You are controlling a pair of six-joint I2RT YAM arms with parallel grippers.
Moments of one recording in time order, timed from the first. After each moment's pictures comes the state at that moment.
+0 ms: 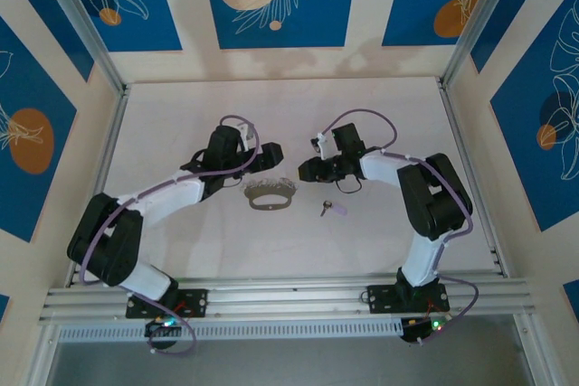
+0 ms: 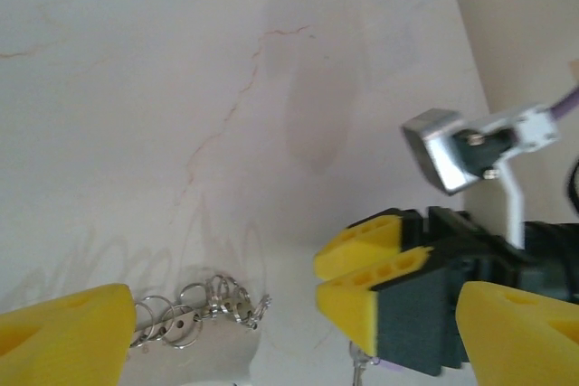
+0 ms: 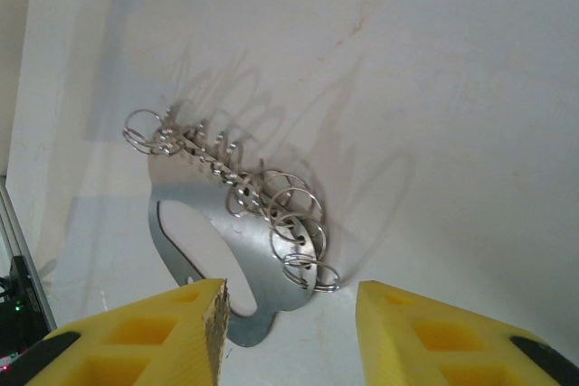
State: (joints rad) left arm -0.53 1.50 0.88 0.05 0.26 -0.71; right arm 0.40 1.82 0.99 -0.15 -0.66 0.32
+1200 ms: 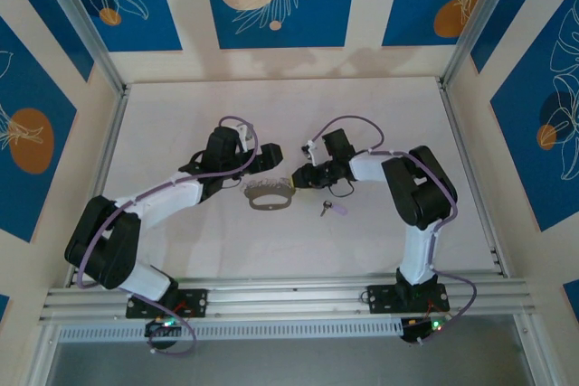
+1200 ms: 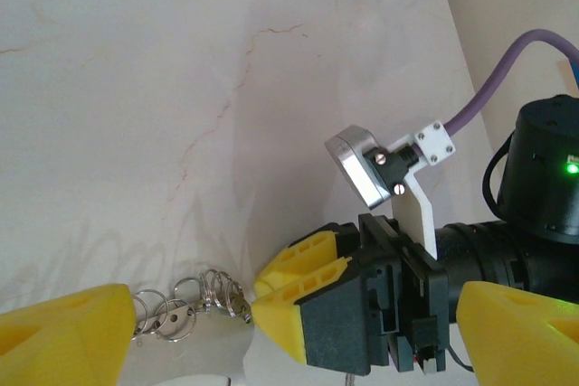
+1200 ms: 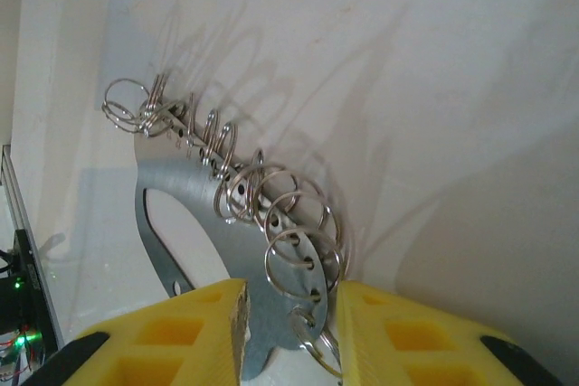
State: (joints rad) left arm -0.53 1.49 0.87 0.06 0.27 -0.72; right arm 0.44 1.92 1.01 -0.10 -0.71 0.31
